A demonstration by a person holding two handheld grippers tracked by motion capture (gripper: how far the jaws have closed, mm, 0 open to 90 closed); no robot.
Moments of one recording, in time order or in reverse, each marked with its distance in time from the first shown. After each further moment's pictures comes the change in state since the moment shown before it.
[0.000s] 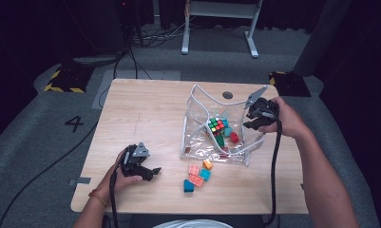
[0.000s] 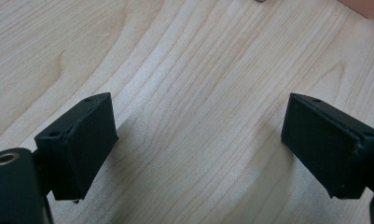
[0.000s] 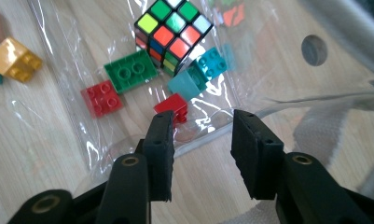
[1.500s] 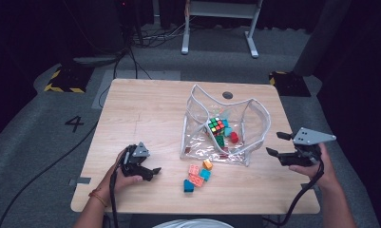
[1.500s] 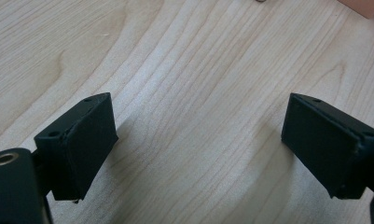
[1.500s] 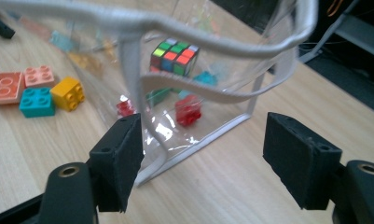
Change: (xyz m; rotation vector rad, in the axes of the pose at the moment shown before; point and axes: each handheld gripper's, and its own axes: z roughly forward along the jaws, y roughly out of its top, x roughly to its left) left arm 0.000 0.000 0.000 -0.001 0.000 0.000; right arm 0.073 -0.140 -0.032 -0.493 -0.115 0.259
